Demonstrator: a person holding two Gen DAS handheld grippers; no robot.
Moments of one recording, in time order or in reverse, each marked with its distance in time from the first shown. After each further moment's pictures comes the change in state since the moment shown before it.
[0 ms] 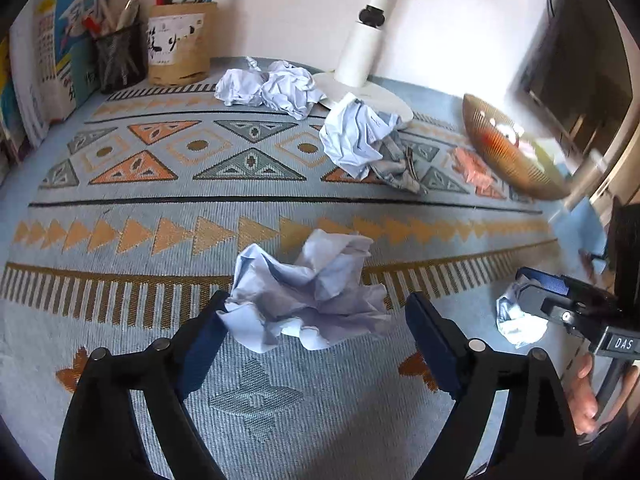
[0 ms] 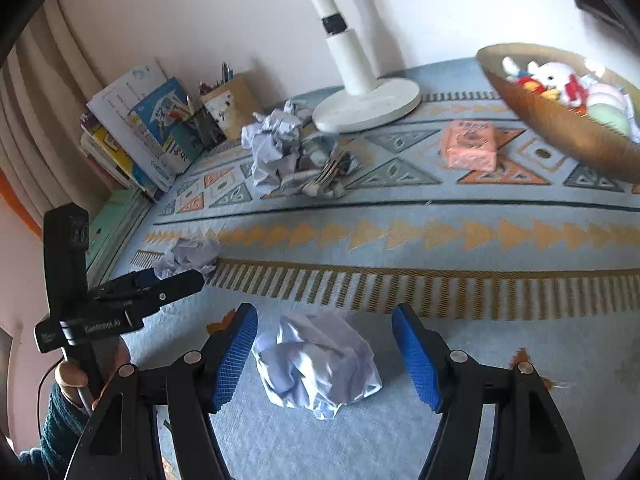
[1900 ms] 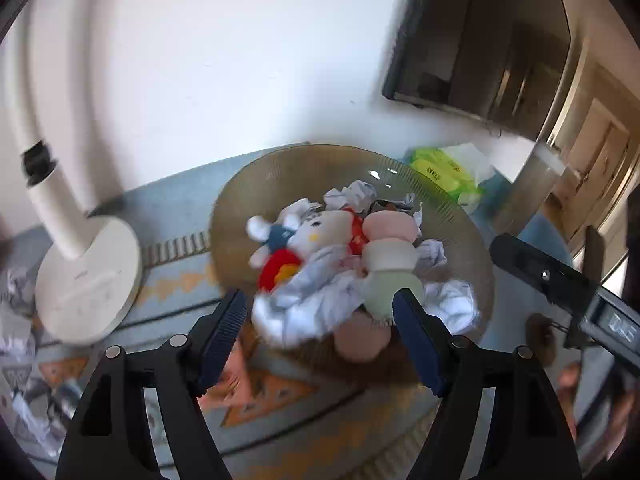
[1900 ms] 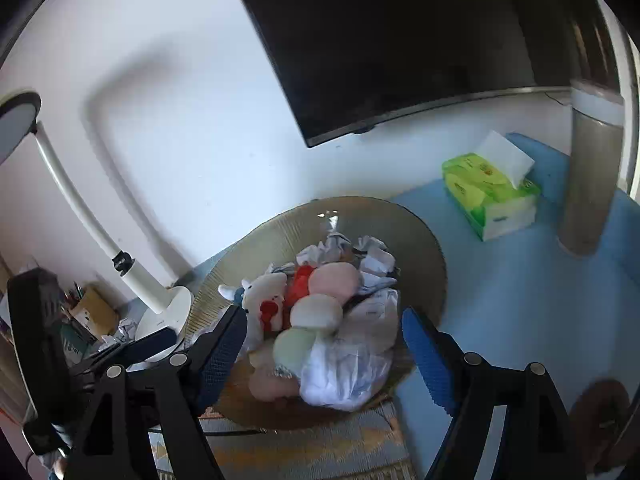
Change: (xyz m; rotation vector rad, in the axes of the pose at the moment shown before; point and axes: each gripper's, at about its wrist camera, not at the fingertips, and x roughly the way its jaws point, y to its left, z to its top) left arm 0.091 -0.261 0.164 0.248 -0.053 -0.212; right arm -0.155 -0.203 0.102 0.316 -0.399 -0.371
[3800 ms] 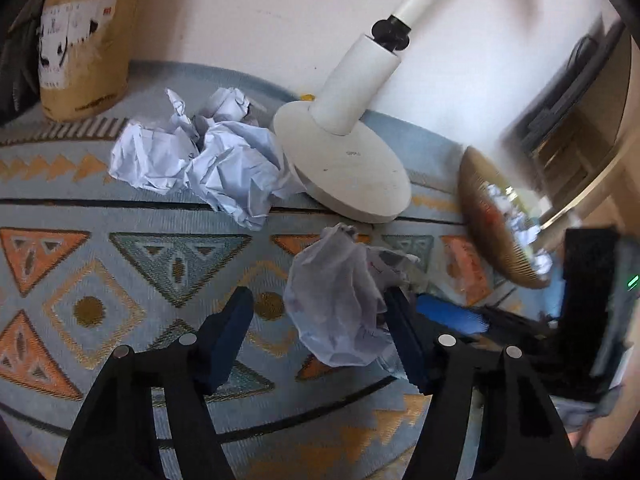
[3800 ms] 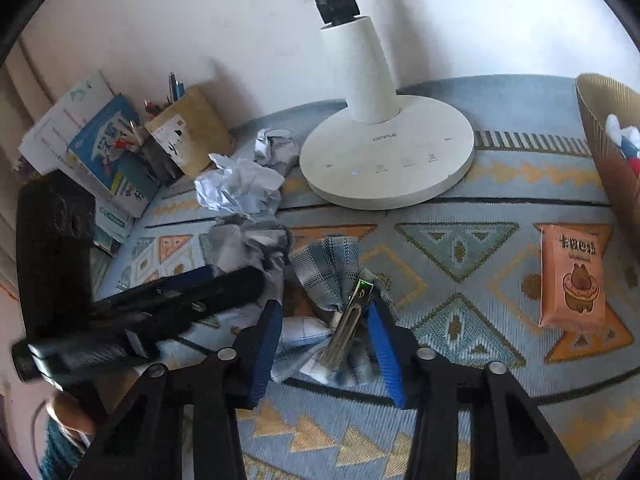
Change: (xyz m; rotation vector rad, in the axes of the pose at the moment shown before) left arm -0.060 0.254 -0.109 -0.350 0.063 -0.091; right arm 0.133 0.265 -0.148 -0.310 0.419 0.263
